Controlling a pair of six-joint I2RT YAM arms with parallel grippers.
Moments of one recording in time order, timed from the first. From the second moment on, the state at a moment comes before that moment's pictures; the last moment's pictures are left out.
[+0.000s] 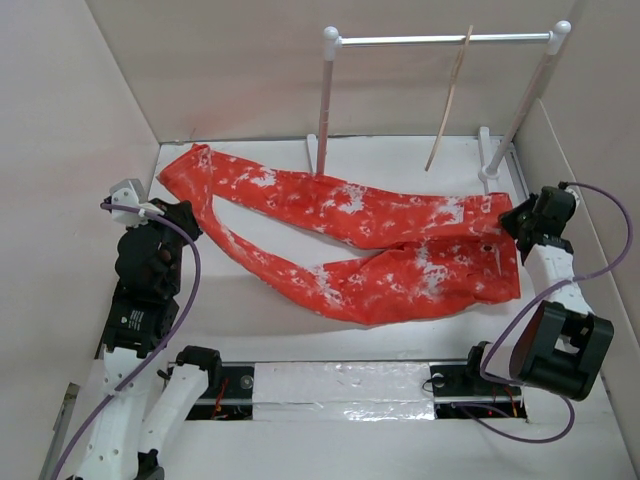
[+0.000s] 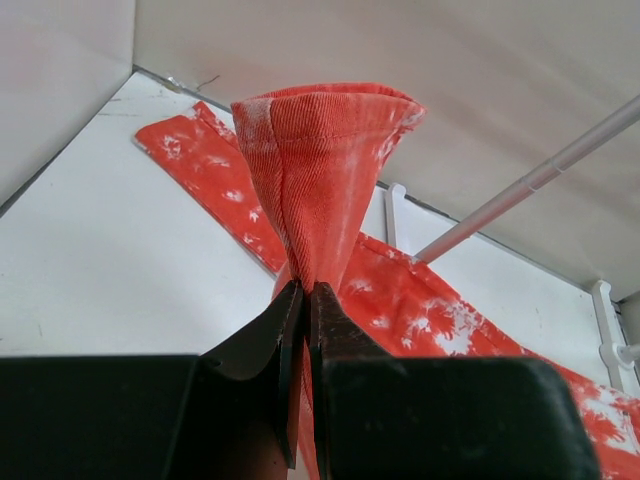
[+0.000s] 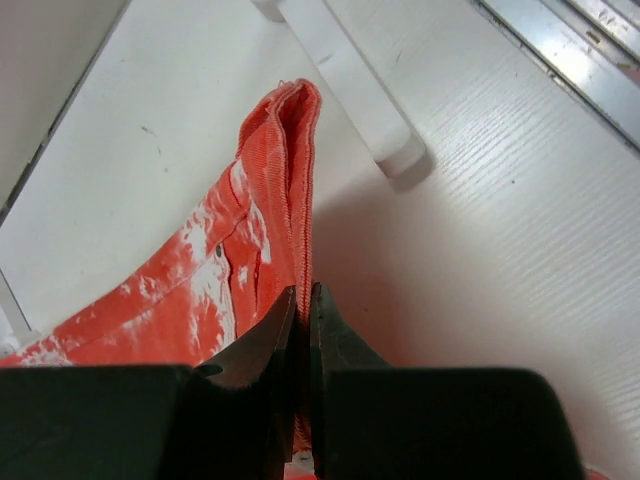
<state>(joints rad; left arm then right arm) -0.19 0.61 0.95 -0.43 -0.33 -0.48 -0.38 1.26 0.81 -0.11 -0.06 0.58</state>
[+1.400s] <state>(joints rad) -0.24 0.61 0.95 -0.43 -0.32 -0.48 -0.53 1.17 0.54 -0.49 0.16 0.83</state>
